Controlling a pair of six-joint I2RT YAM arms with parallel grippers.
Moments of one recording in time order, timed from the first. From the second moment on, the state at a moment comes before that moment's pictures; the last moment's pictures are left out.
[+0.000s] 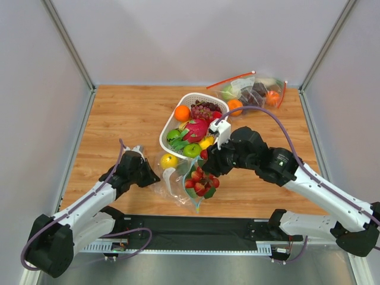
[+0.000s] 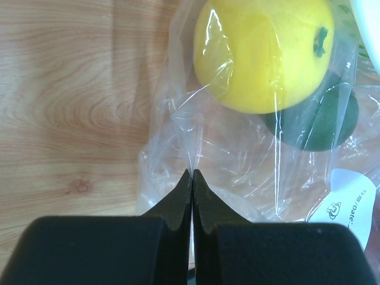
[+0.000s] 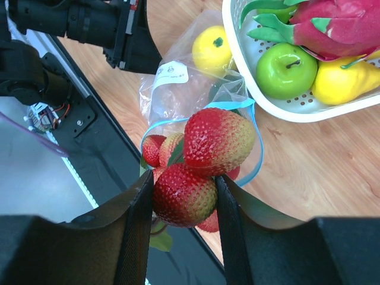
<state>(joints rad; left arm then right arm) -0.43 0.94 0.39 -0.29 0.16 -0.78 0.95 1.07 1.18 -0.69 -0.09 0.26</state>
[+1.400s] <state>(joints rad) -0.40 0.83 0.40 -0.38 0.12 -0.70 0.47 1.69 1.88 -0.51 -0.30 0.12</state>
